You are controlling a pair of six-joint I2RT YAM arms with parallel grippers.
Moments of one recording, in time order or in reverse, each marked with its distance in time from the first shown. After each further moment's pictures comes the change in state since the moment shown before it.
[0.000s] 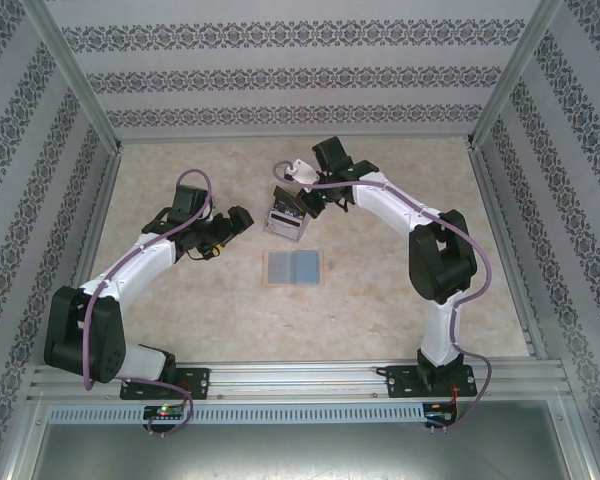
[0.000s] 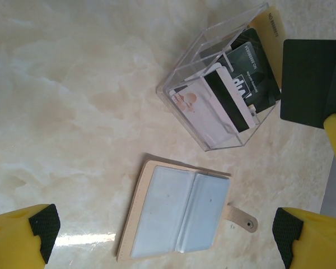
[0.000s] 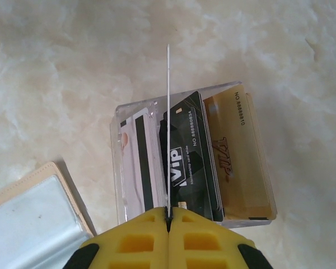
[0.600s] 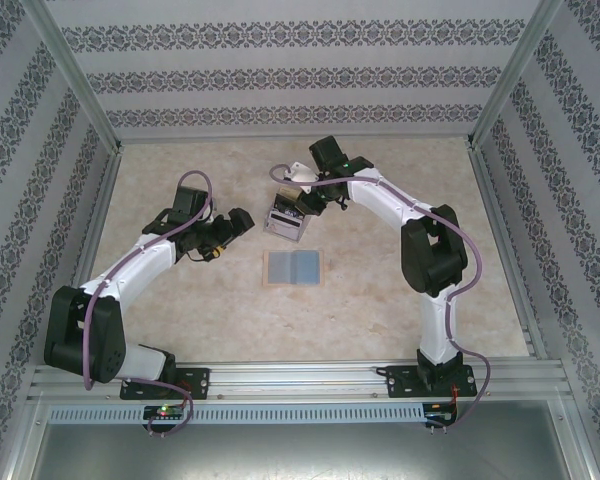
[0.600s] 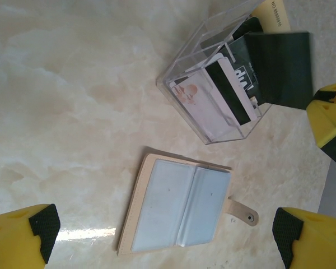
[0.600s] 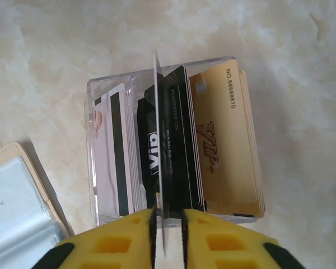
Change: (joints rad) left arm 0.000 0.000 -0.012 -0.002 0.020 0.004; right arm -0.002 0.073 0.074 -0.076 0.053 -0.062
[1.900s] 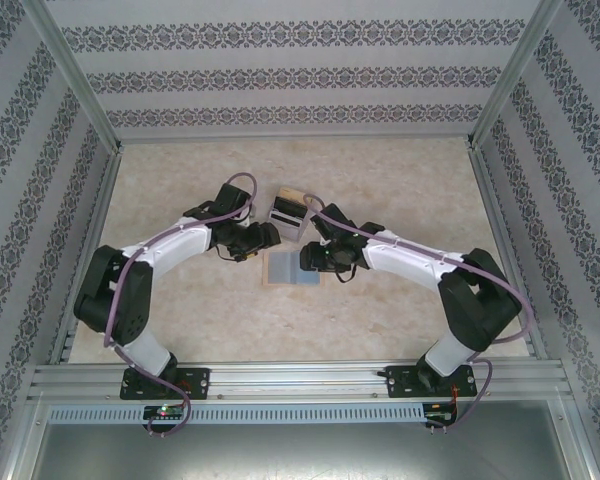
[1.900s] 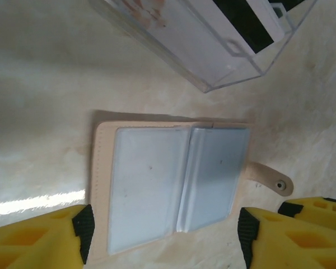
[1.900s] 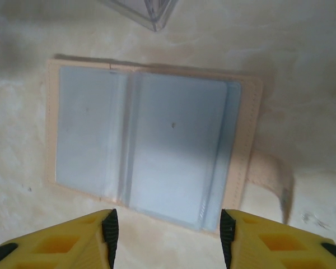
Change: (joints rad) left arm -0.186 0.270 0.174 -0.075 0.017 0.082; right arm 0.206 -0.429 -0.698 0.207 0.151 1.157
